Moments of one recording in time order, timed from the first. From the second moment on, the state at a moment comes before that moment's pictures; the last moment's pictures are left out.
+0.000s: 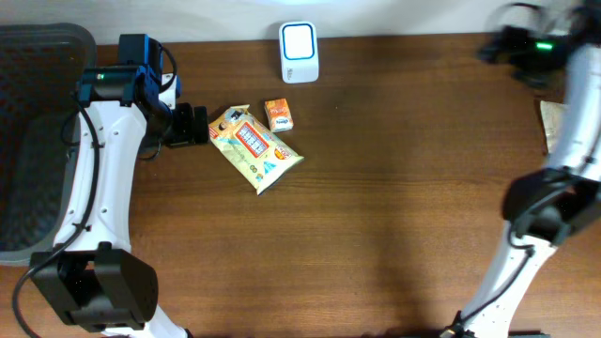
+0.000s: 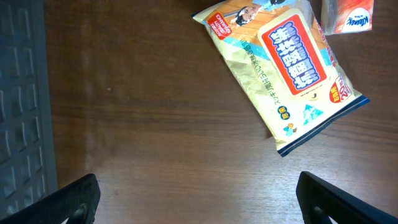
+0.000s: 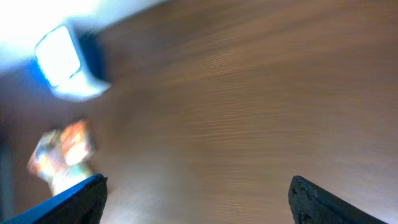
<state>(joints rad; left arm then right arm) -0.01 1.82 1.81 -1.32 0.02 -0.12 -0.28 2.35 2.60 -1.41 -0.49 0.01</state>
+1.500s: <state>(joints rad) -0.01 1.82 1.81 -1.32 0.02 -0.12 0.46 2.72 2.60 -1.01 -0.22 0.40</state>
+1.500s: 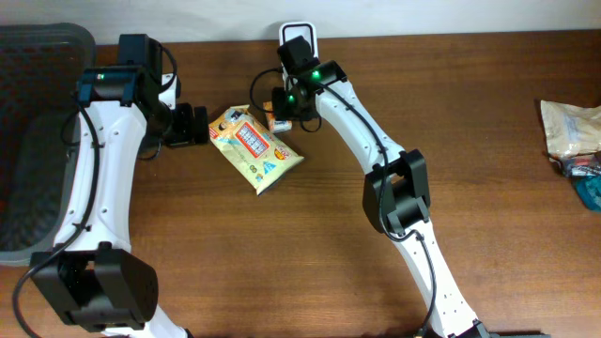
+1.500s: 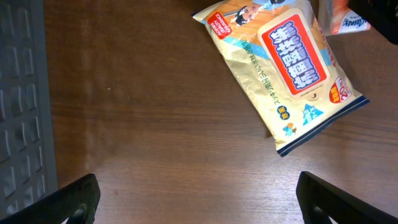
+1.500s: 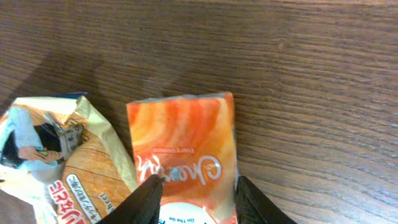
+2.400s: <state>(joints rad) -0.01 1.82 1.81 -1.32 0.02 -0.12 0.33 2.65 2.60 -1.48 0.00 0.31</state>
